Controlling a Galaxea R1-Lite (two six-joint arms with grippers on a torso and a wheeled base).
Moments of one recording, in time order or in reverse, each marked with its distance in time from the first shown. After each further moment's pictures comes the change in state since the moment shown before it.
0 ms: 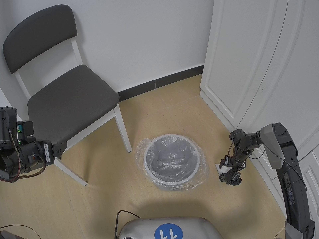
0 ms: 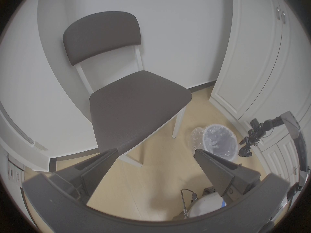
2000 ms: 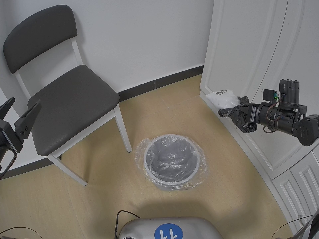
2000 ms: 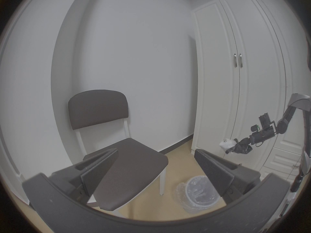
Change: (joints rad) left arm -0.187 -0.351 0.116 -0.411 0.017 0.182; right arm 0.148 -1.108 1.069 -0.897 0.139 -0.147
